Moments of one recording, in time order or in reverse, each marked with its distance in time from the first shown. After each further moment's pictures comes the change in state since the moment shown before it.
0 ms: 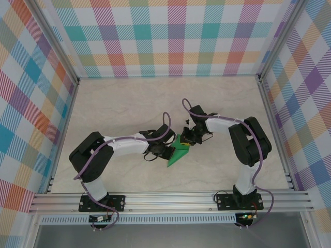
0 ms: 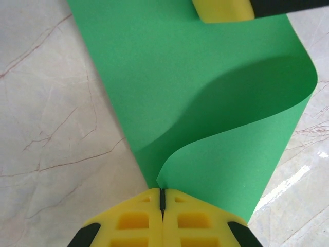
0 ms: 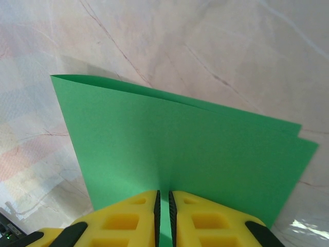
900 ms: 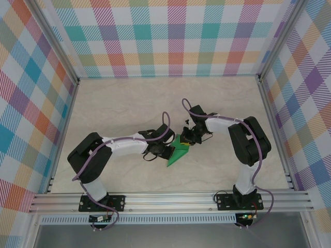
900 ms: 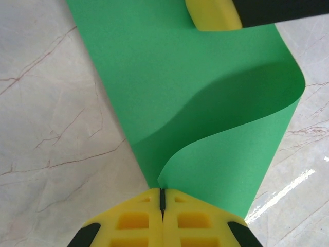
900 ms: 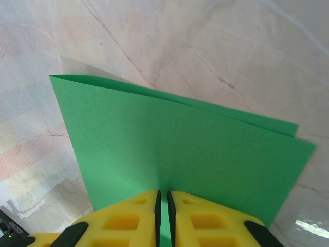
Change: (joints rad) left arm 0.000 -0.014 -0.004 -0.003 -0.011 0.003; right arm 0.000 0.008 0.005 0.000 -0.007 -0.004
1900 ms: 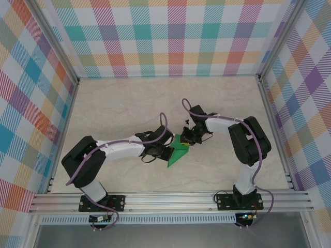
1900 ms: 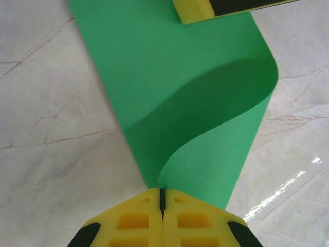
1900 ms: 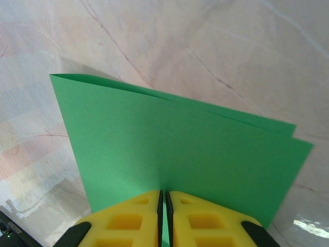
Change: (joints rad) left arm -0.018 -0.072 -0.047 0.017 -0.006 -0.032; right arm 0.000 0.000 0.000 -0.001 0.000 -0.003
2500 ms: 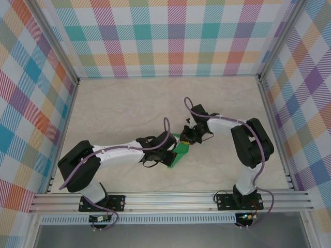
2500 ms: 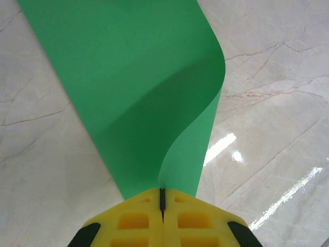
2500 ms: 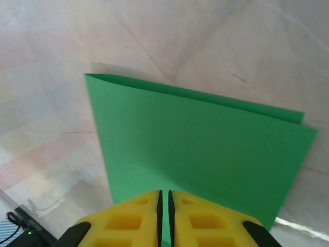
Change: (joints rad) left arm -0.092 -0.063 -0.019 -0.007 -0.050 -0.025; right arm -0.006 -0.031 -0.016 0.025 -0.024 0.043
